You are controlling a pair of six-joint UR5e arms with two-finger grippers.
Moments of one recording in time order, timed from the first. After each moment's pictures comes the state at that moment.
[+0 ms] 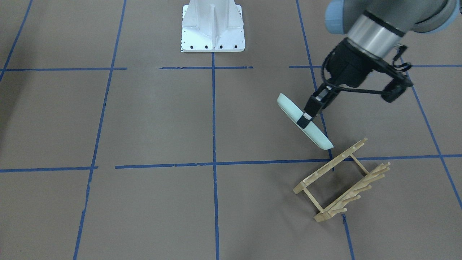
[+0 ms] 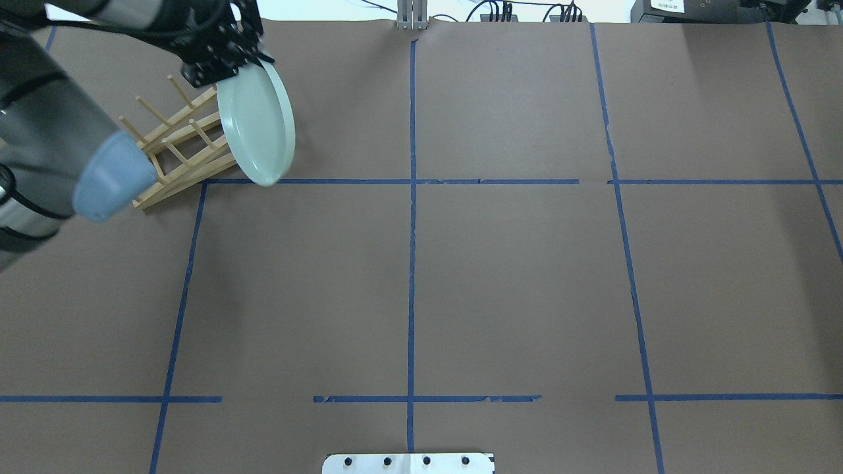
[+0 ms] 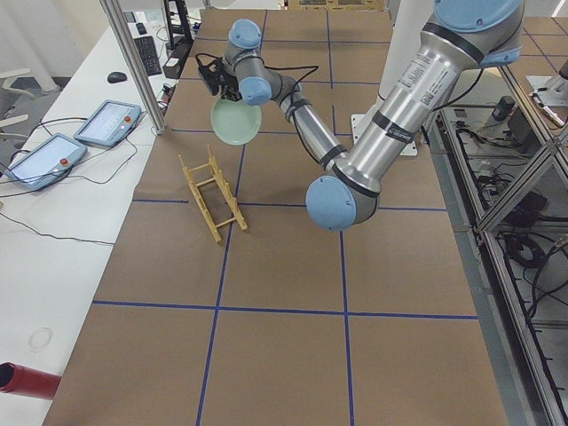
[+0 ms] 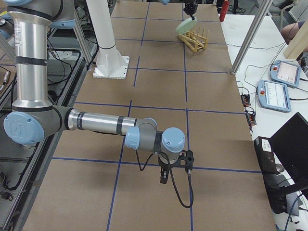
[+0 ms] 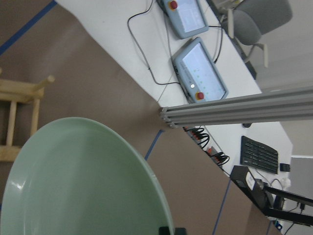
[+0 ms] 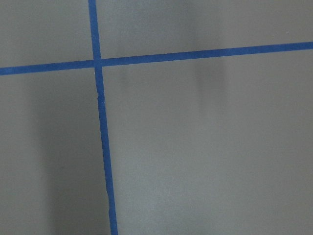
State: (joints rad) left arm -0.90 -2.20 -1.83 -1.74 -2.05 -1.87; right arm 1.62 -1.63 1.56 -1.62 2.32 -0.02
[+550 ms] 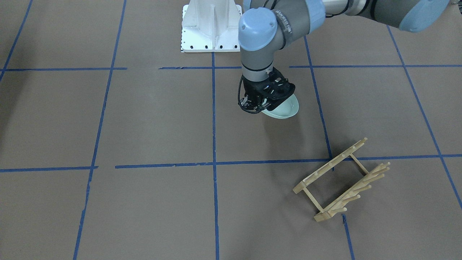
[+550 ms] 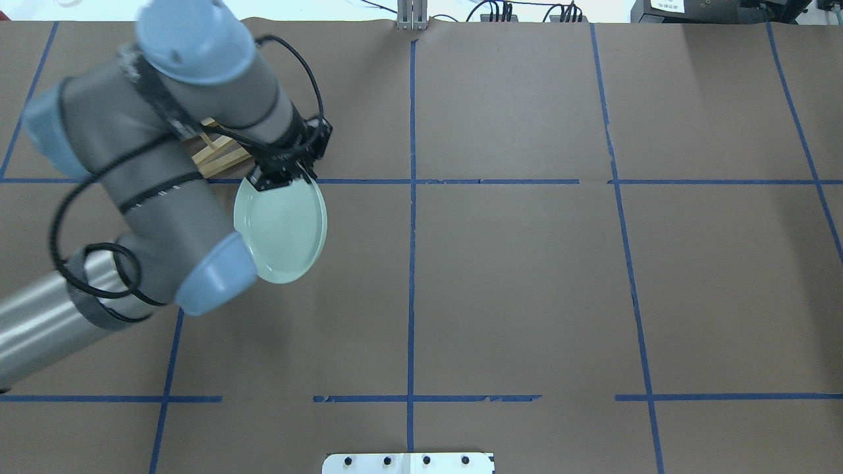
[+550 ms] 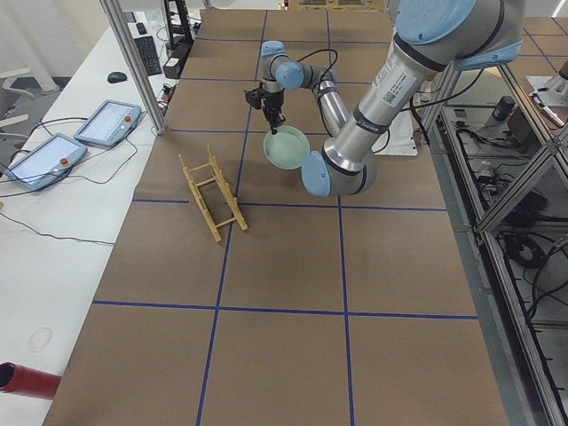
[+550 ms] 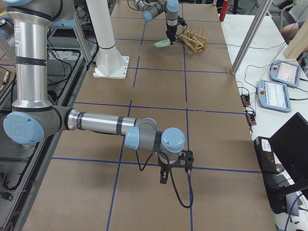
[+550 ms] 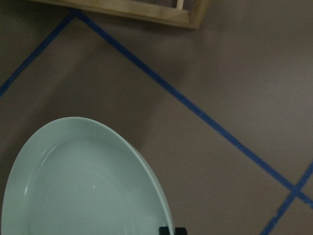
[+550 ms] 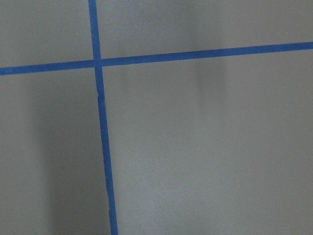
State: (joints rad) left arm -0.58 -2.40 -1.61 -1.20 -1.87 -1.67; right arm 1.62 -1.63 1.56 -1.62 2.32 -0.02
